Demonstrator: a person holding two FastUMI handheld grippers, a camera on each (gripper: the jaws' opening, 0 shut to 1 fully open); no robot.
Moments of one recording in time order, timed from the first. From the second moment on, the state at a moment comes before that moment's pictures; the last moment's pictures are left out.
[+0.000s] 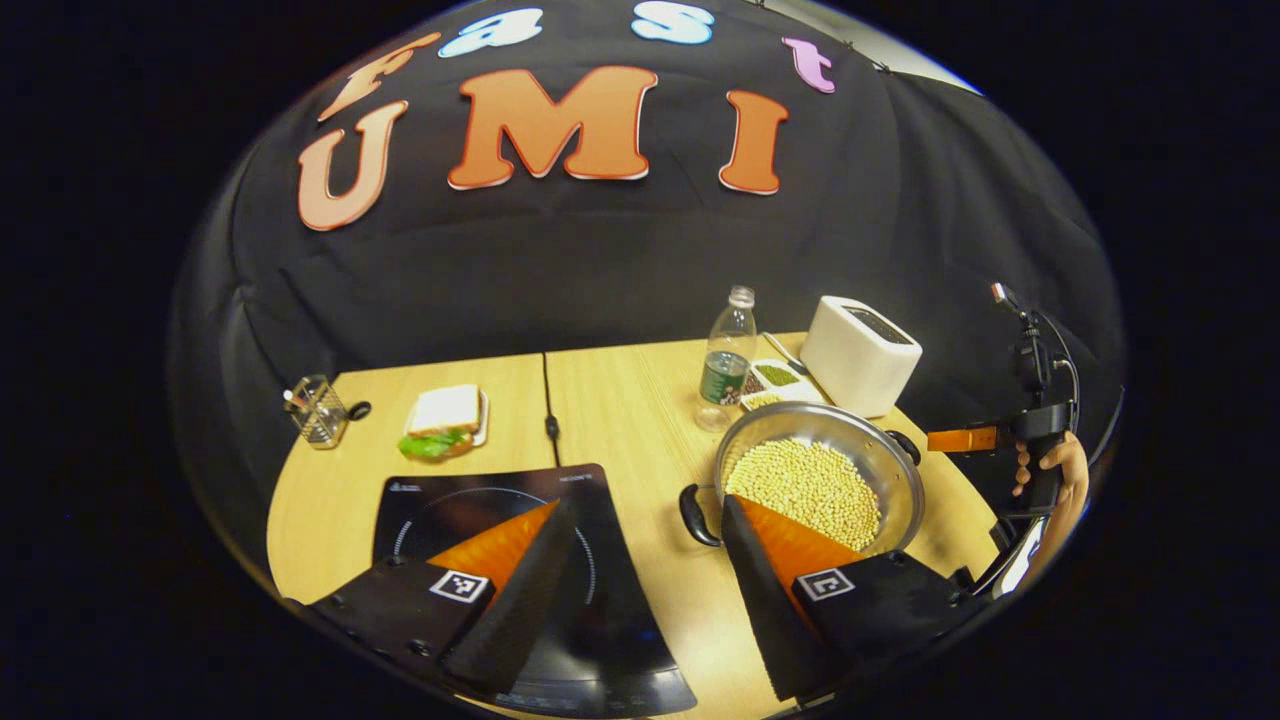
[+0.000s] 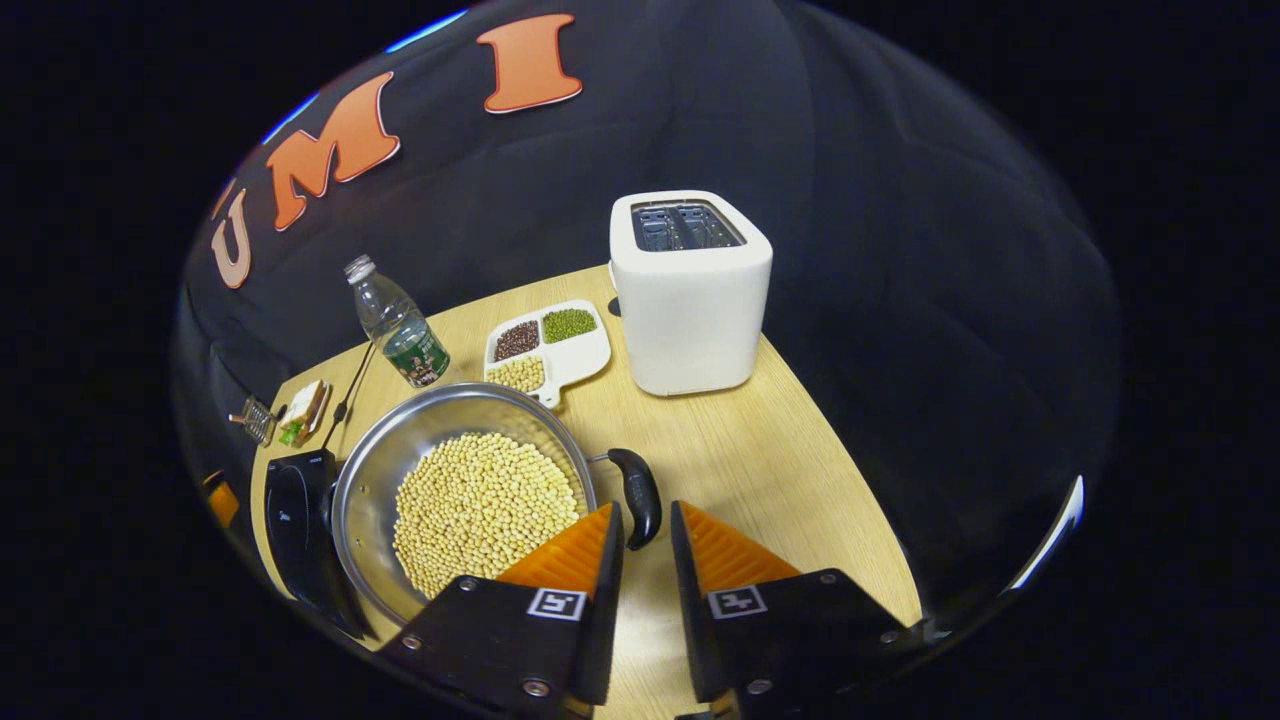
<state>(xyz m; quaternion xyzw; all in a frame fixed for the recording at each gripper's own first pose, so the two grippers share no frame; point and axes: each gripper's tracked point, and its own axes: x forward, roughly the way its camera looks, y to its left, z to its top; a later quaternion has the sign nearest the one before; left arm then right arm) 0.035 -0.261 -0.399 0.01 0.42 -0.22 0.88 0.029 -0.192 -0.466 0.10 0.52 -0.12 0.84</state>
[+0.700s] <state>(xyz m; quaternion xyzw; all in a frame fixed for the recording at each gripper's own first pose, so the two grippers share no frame) 0.050 -0.325 -0.536 -0.02 0.56 -0.21 0.80 0.038 -0.179 -0.520 0.04 0.57 -0.10 0.82</state>
